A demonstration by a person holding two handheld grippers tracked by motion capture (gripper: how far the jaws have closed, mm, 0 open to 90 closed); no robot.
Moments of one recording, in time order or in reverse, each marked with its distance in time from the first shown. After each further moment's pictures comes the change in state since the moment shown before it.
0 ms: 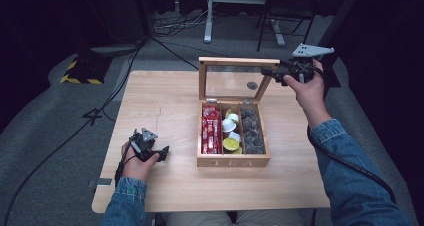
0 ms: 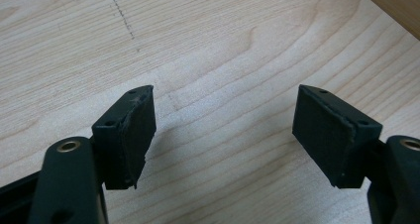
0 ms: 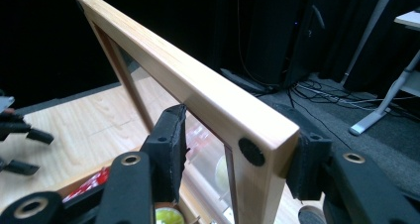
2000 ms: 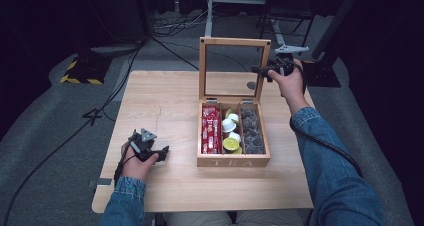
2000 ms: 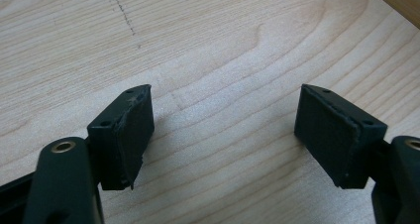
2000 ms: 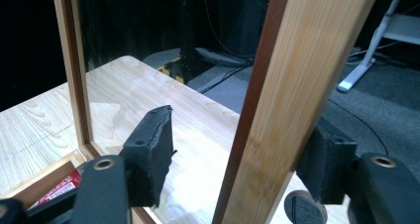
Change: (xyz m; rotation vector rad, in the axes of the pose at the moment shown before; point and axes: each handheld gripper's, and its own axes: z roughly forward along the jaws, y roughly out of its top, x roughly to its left) left arm 0.005 -0.005 0.006 -0.015 -0.012 -0.010; right arm -0.050 -0.041 0.075 0.082 -0.090 0.158
